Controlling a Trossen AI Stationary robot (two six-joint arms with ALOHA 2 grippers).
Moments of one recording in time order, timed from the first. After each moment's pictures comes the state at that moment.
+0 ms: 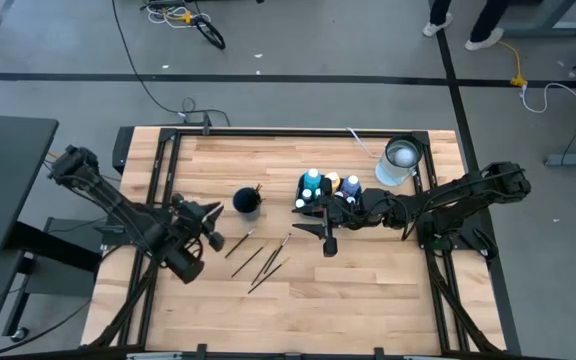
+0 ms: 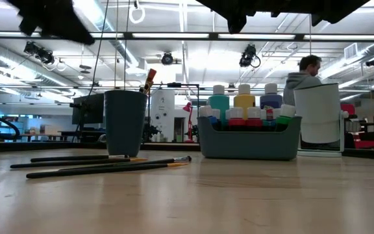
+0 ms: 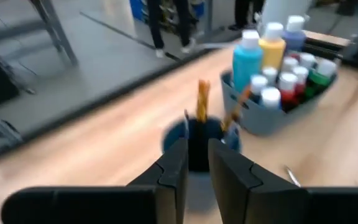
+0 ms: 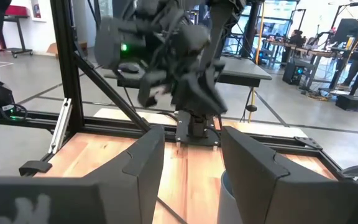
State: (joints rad) left arm -0.67 1.20 0.85 -1.00 -1.22 -1.36; right arm 0.14 1.44 0.76 0.72 0.09 -0.09
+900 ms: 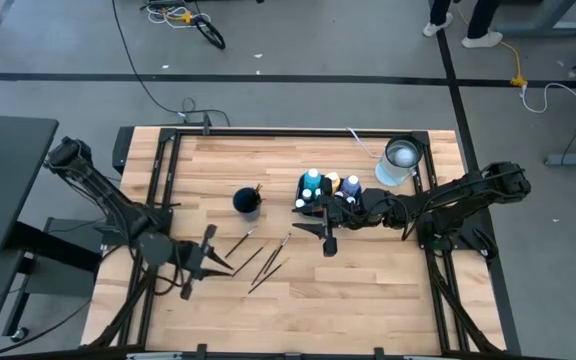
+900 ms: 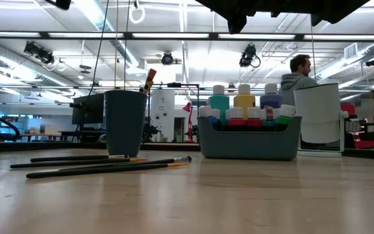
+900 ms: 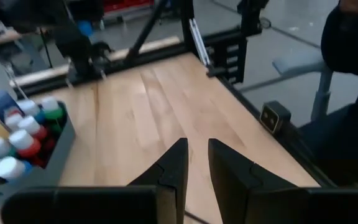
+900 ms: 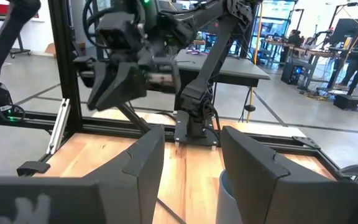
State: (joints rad) left arm -0.72 0.96 0.58 0.07 -0.44 -0.02; right arm 0.14 1.44 0.76 0.72 0.10 -0.09
